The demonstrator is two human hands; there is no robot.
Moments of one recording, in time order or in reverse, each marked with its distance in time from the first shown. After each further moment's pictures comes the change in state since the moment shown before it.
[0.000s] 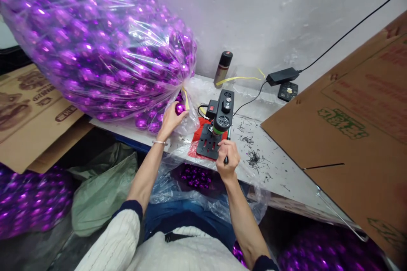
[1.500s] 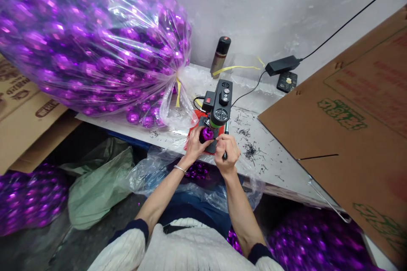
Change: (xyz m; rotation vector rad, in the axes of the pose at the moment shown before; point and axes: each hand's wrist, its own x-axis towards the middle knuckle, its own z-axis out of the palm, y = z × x) left_hand -0.122 -0.013 0.119 -0.152 -0.017 0.332; right_hand 0.009 -0.002 -0.010 -0.050 -0.058 -0.053
